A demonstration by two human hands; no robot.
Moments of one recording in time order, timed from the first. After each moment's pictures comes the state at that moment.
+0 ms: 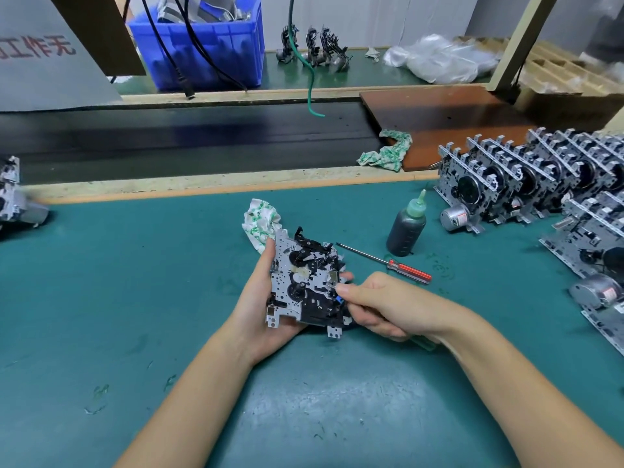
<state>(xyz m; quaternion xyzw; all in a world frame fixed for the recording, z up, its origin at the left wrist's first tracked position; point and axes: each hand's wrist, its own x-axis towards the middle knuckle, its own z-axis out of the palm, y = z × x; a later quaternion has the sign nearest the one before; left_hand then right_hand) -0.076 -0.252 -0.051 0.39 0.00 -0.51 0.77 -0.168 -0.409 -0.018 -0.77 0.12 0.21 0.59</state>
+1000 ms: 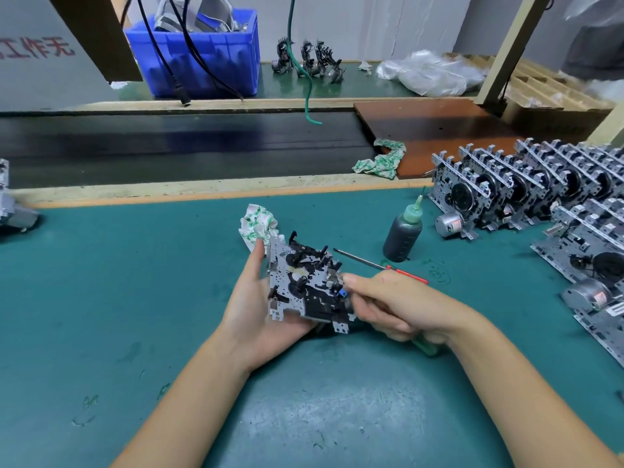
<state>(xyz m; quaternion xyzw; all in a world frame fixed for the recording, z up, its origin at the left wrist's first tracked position) -0.075 -0.249 -0.046 0.33 0.01 -0.51 0.79 -0.169 -0.419 -0.024 -0.75 0.12 0.17 0.63</state>
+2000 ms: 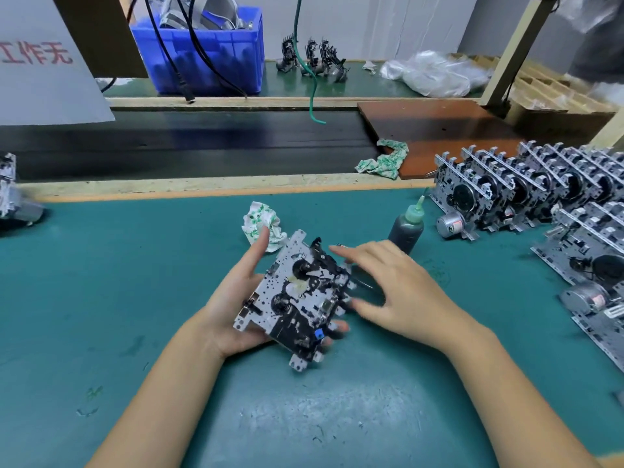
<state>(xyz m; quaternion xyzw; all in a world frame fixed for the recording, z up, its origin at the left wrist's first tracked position) -0.060 -0.228 -0.041 0.41 -0.09 -0.59 0.69 -0.170 -0.424 -0.028 -0.98 -0.01 -0.06 0.19</state>
